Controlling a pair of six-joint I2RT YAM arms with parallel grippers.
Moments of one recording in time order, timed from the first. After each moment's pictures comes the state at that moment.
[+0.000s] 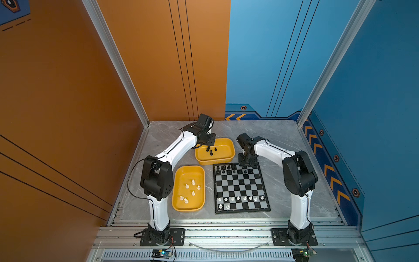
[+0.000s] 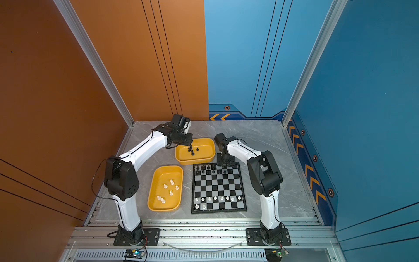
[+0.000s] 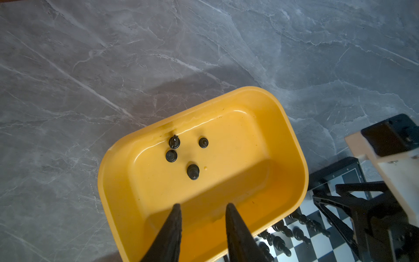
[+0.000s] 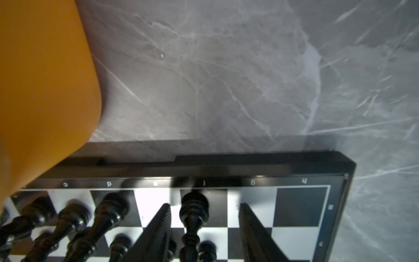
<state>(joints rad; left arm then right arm) -0.43 1.92 1.72 -0.75 0.03 -0.23 0.48 2.00 1.51 -0.90 0.02 0.49</state>
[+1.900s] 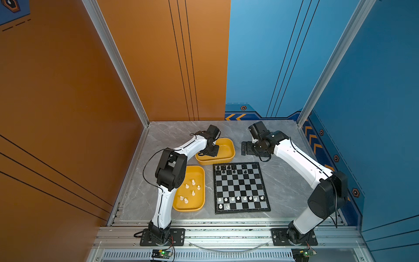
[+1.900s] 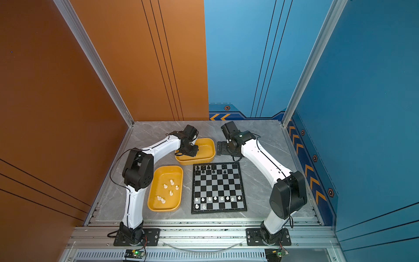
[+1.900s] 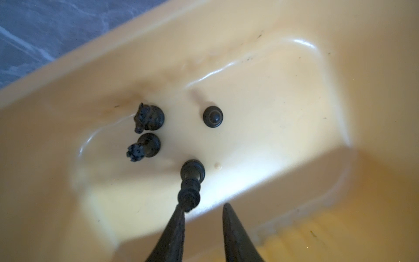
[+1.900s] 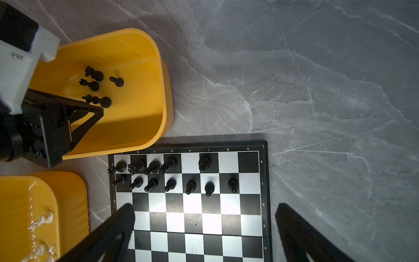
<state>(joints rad) -0.47 2.16 1.74 -0.79 -0.03 -0.20 0.48 1.65 1.52 -0.96 0.08 0.50</state>
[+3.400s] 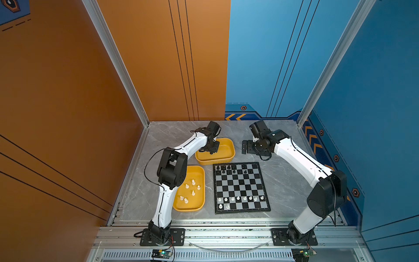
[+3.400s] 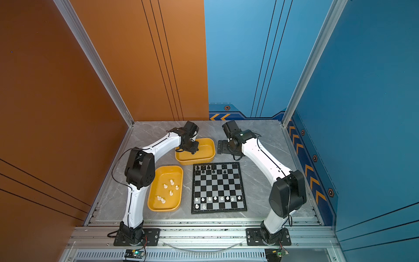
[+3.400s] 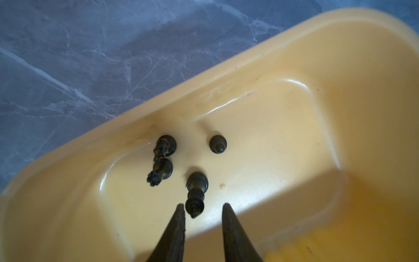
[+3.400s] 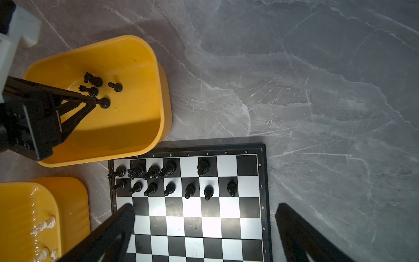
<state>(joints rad) -0.46 2.20 1.85 -0.82 -0.05 -0.17 0.46 1.67 1.54 -0.96 0.07 0.50</state>
